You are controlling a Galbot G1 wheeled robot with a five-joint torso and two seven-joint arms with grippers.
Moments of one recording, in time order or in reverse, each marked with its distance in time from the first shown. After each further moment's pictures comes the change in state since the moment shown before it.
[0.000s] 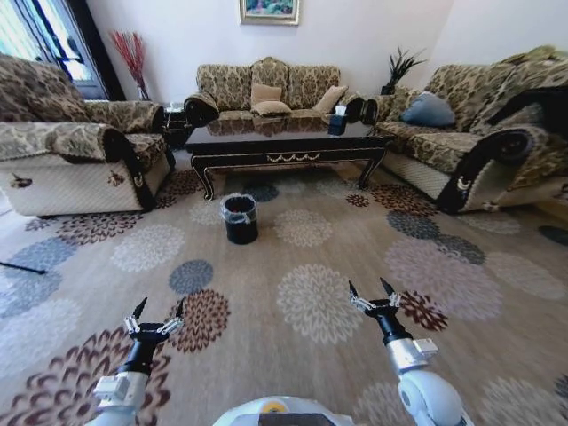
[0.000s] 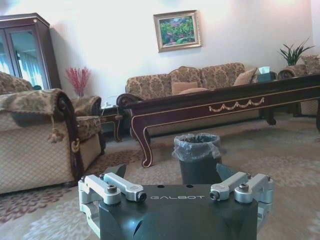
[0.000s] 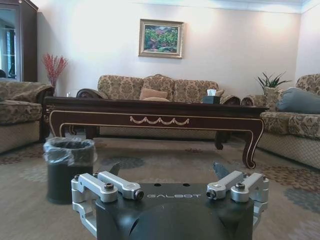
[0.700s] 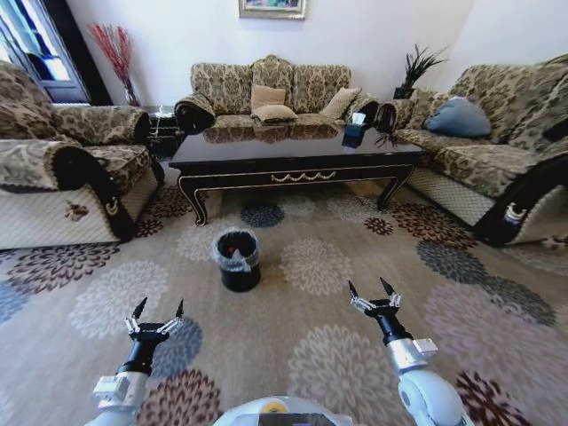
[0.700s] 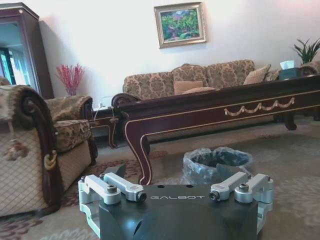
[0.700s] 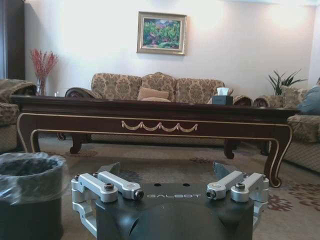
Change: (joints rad) left arm 0.000 0.000 0.000 0.000 0.000 0.000 0.000; right arm 0.000 0.000 0.000 0.000 0.000 0.000 0.000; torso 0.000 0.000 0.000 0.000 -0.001
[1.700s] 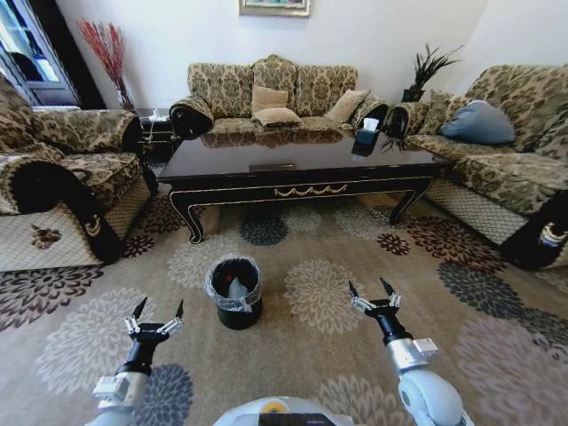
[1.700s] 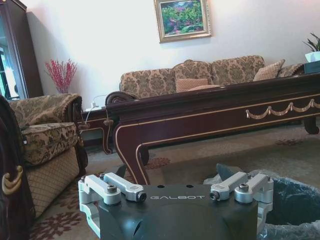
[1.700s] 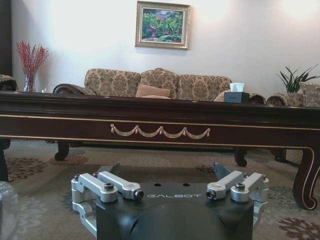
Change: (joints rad) left arm 0.001 -0.001 0.000 -0.001 0.002 -0.003 0.002; right arm 0.000 0.000 0.000 -0.001 0.000 0.000 -0.001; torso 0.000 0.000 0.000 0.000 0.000
